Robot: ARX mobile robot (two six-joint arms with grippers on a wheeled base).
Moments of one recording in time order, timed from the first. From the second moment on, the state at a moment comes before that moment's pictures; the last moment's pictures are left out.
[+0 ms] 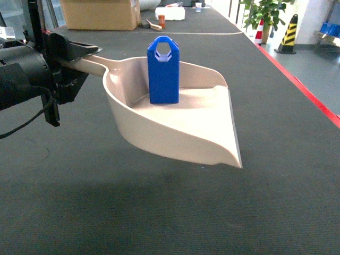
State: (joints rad) left arm -0.12 1.88 0.79 1.12 0.34 -1.34; right arm 0.27 0.71 0.27 0.44 0.27 -0.02
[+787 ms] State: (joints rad) left arm -0.12 1.88 0.79 1.12 0.34 -1.34; right arm 0.27 0.71 0.27 0.44 0.26 -0.02
